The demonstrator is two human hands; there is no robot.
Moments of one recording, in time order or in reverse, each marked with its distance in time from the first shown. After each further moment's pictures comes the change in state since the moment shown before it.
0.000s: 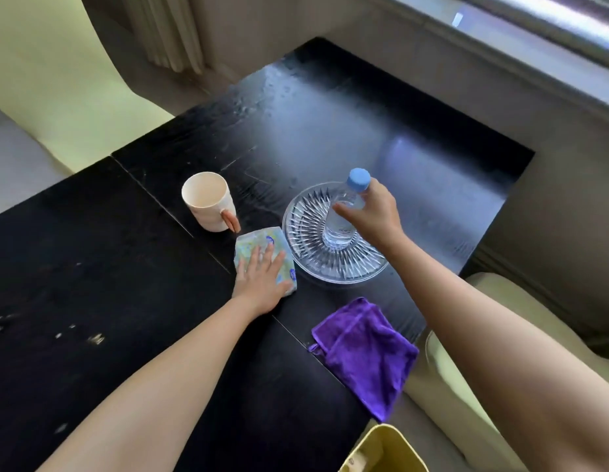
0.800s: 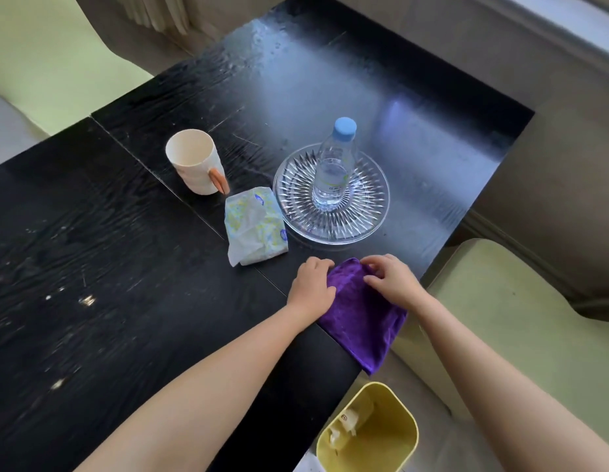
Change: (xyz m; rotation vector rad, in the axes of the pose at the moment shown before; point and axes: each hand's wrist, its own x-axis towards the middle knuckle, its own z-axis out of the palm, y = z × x) left_hand -0.048 0.098 0.057 -0.466 0.062 0.122; right_hand -0.119 0.128 0.002 -0.215 -0.485 0.213
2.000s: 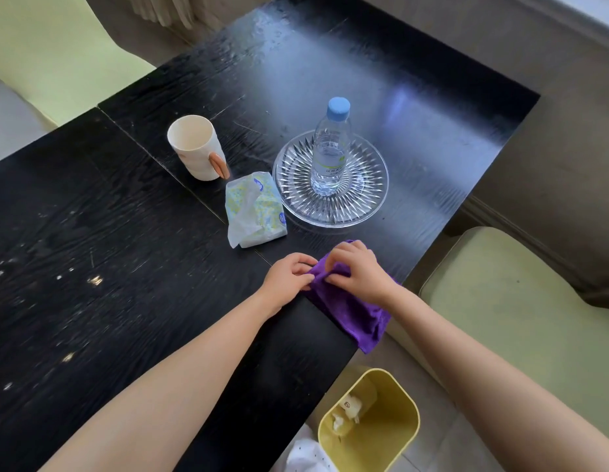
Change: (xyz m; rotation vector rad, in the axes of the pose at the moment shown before) left_hand -0.034 -0.021 -0.019 -0.714 -0.038 -0.236; right_hand -0.018 -0.023 0.032 -0.075 0.043 -0.517
